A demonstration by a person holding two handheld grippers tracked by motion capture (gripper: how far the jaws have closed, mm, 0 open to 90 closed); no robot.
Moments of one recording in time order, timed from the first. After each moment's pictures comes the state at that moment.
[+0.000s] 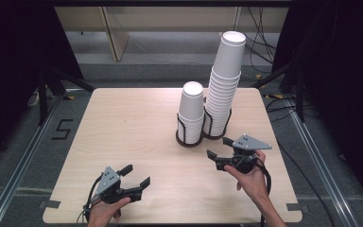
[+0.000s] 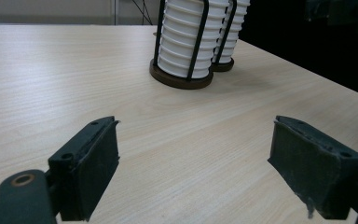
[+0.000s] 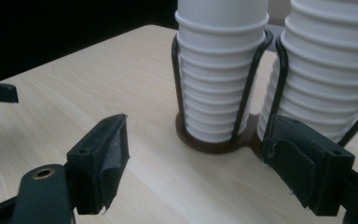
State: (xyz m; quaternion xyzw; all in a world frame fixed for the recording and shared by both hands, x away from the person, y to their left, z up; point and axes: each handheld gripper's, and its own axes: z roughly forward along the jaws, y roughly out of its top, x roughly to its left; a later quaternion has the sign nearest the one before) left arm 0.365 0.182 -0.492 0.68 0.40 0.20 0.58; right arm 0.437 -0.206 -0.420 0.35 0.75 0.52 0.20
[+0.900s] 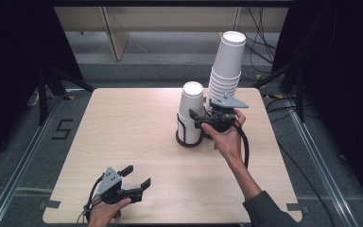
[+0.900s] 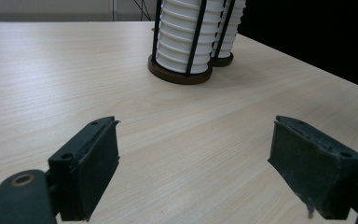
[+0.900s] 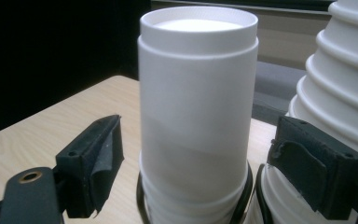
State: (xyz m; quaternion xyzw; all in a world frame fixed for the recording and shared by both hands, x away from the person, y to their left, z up) left arm 0.364 0.180 -0.492 0.69 0.39 0.21 0.57; right arm 0.516 -0.144 -0.355 0.39 0.71 0.52 0.26
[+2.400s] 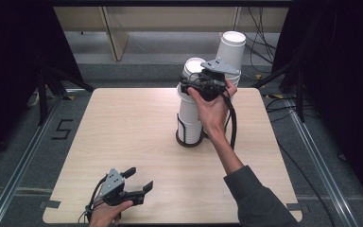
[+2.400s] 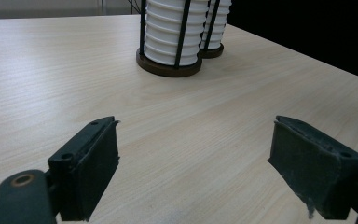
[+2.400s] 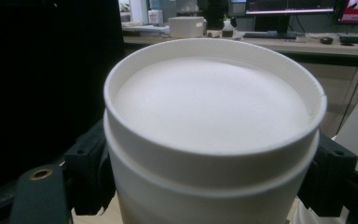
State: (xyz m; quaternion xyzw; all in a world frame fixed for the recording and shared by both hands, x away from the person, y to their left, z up) left arm 0.361 0.175 -0.494 0.71 0.38 0.19 0.56; right arm 0.534 -0.105 -0.265 0.42 0.65 0.55 0.31
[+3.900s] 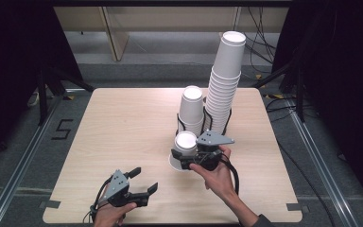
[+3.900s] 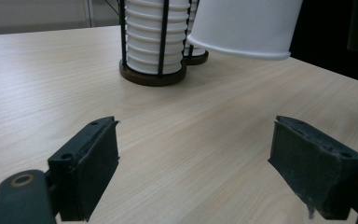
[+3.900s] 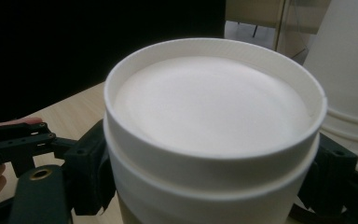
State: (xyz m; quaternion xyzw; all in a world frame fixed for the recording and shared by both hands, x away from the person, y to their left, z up) left arm 0.360 0.160 -0.497 0.71 0.34 0.20 0.59; right arm 0.437 -0.114 -0.409 0.31 0.76 0.55 0.15
